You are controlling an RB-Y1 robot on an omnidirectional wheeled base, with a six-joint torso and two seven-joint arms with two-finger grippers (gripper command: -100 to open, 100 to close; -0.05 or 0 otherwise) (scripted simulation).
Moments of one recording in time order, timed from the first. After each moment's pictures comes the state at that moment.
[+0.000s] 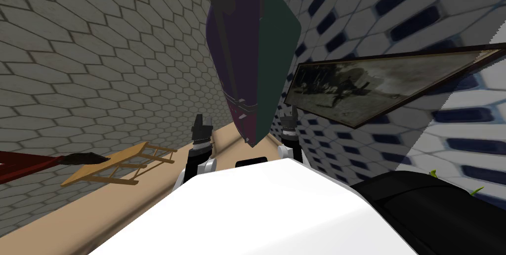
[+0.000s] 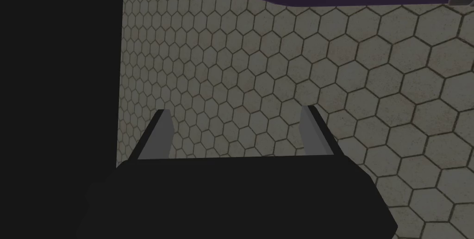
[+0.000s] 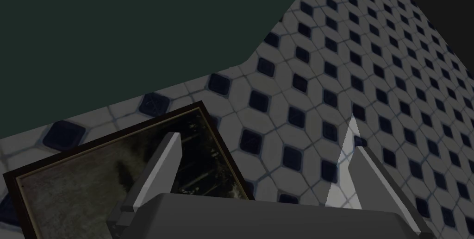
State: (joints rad) left arm 0.51 0.03 -0.06 -2.23 -0.10 -0.49 0.00; right arm 0.49 0.05 0.03 -2.20 0.03 -0.58 -0.05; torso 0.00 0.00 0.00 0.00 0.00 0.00
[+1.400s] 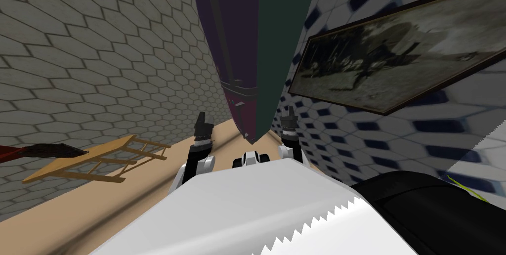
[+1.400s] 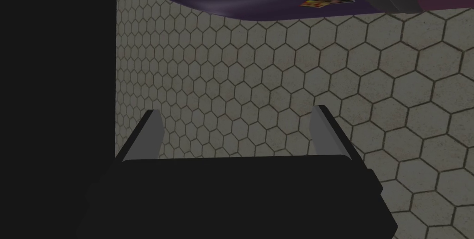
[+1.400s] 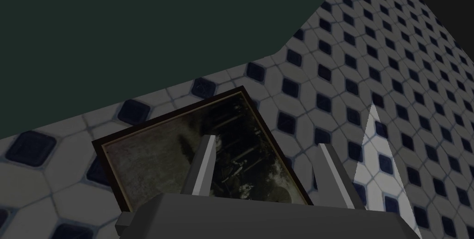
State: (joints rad) left arm 0.45 0.10 -0.04 -2.19 -0.10 -0.45 0.00; right arm 0.49 0.05 0.03 -2.20 0.03 -0.58 -0.05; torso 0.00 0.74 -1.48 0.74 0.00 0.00
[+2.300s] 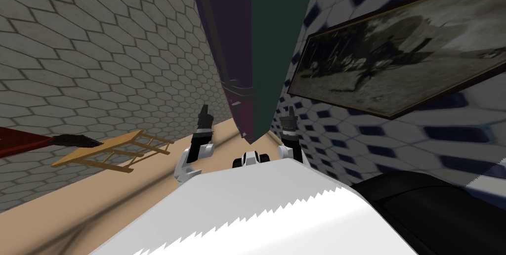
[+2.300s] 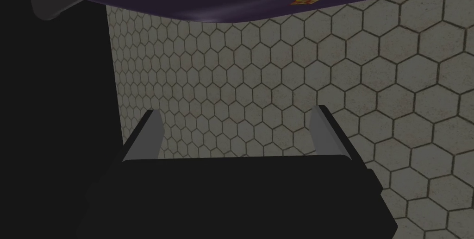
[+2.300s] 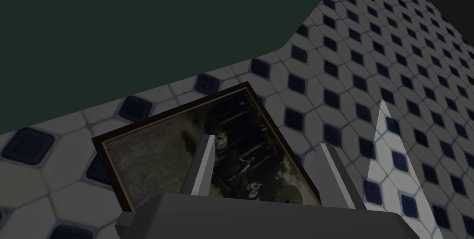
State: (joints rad) left arm 0.20 0.16 0.05 -2.07 -0.10 -0.29 -0.03; right arm 0.49 0.05 0.03 -2.20 0.03 -0.58 -0.05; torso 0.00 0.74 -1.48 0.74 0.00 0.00
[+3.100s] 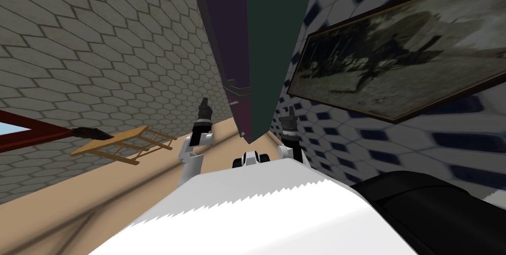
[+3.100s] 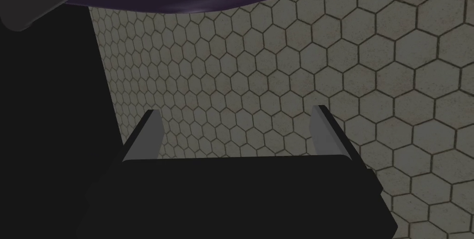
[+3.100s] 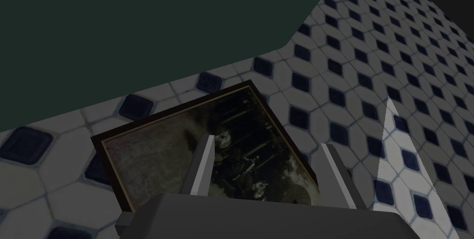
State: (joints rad) left arm -0.02 0.18 0.13 -1.95 -0.09 -0.14 -0.05; right arm 0.49 0.05 0.03 -2.20 0.03 -0.58 -0.05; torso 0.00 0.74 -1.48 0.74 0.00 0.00
